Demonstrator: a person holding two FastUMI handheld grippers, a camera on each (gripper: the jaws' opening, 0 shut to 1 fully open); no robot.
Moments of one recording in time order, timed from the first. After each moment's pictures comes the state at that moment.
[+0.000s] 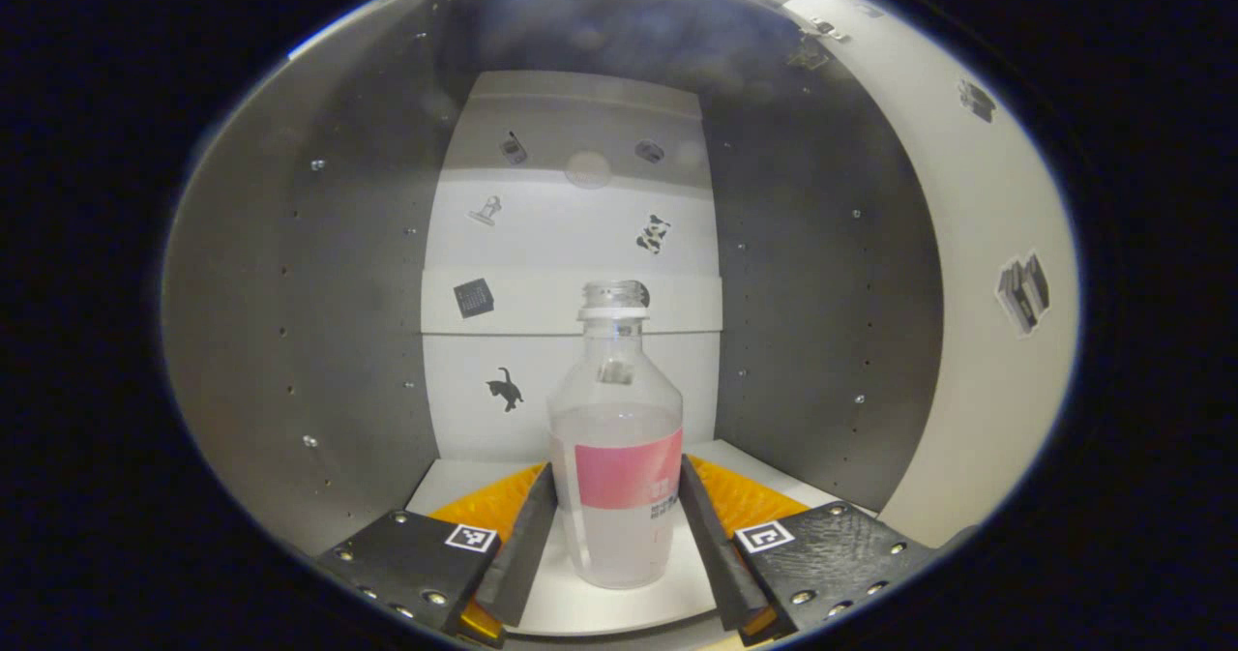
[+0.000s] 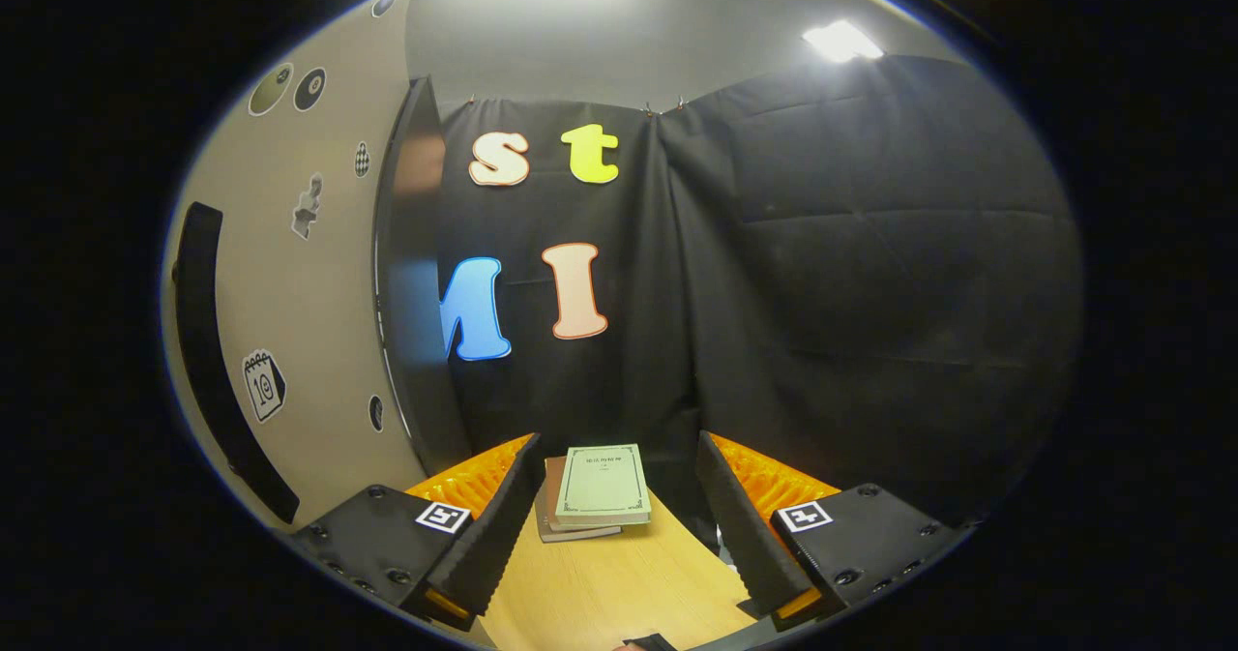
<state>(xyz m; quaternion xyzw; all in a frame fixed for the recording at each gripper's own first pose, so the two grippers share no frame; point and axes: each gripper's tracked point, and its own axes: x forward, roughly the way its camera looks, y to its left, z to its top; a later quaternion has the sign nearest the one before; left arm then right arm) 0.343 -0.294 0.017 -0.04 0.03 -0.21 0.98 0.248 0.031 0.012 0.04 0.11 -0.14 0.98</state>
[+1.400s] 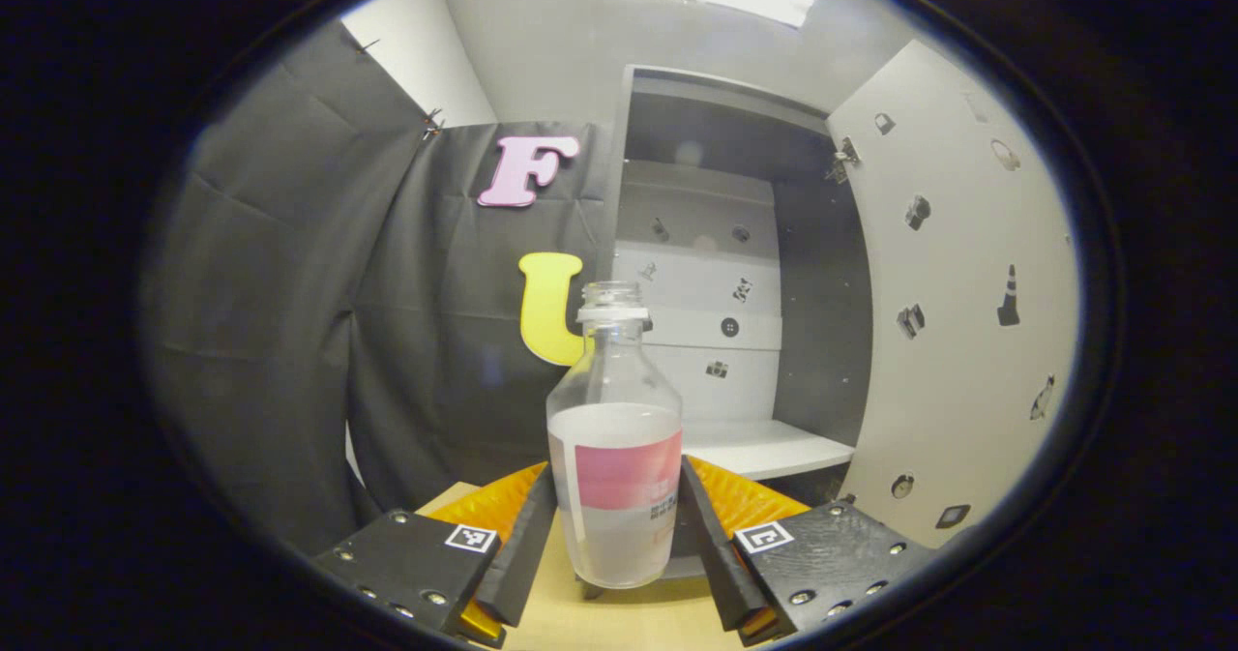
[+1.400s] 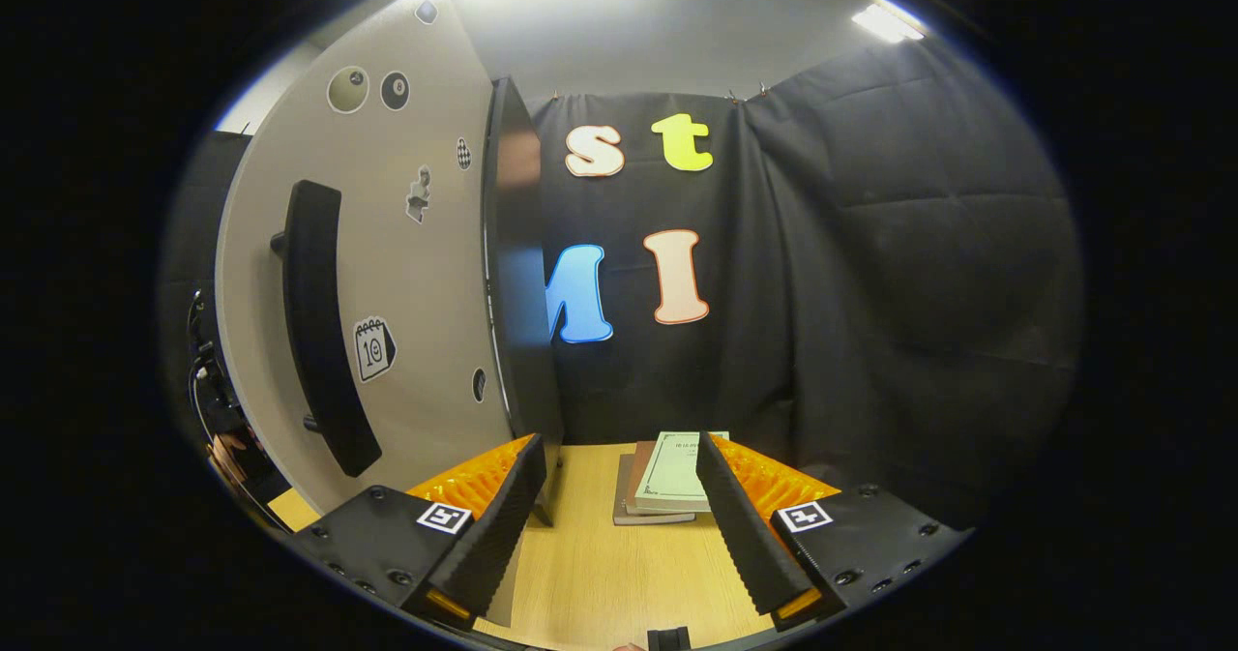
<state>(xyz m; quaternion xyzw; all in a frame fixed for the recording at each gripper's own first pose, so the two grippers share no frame) 0.119 -0.094 0.000 -0.06 -0.01 -0.08 0.99 0.234 0.077 -0.004 0.05 0.12 0.02 0.99</state>
